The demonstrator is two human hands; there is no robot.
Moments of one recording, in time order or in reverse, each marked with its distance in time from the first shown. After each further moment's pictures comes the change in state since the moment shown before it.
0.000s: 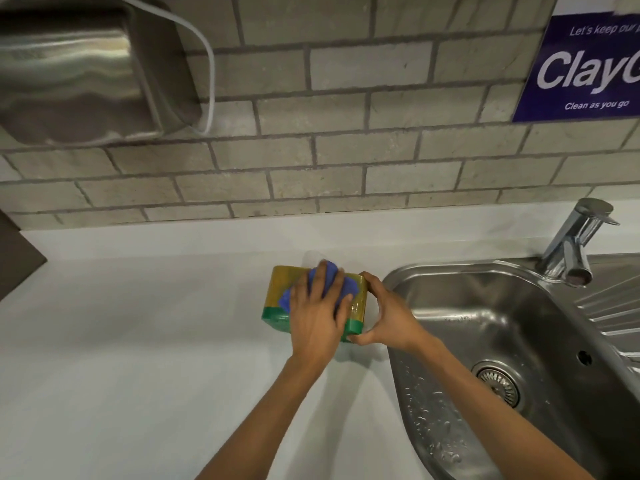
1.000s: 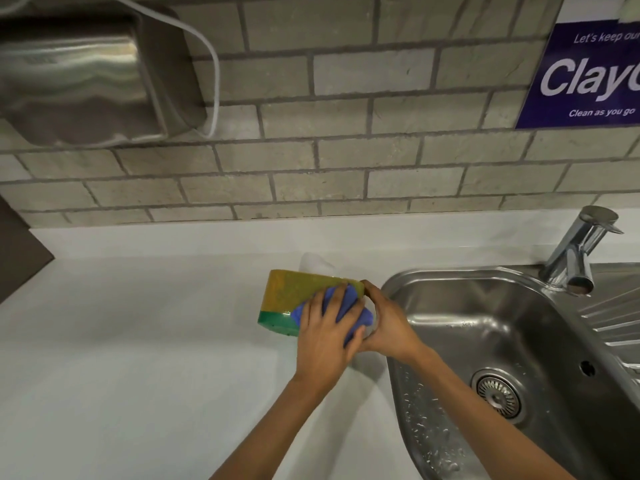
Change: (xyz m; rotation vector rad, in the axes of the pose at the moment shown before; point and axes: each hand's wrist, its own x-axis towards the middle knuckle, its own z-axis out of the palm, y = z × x) left_hand -0.021 0.009 0.005 0.186 0.032 0.198; right_hand -0.005 0.001 0.005 0.036 0.026 -0.013
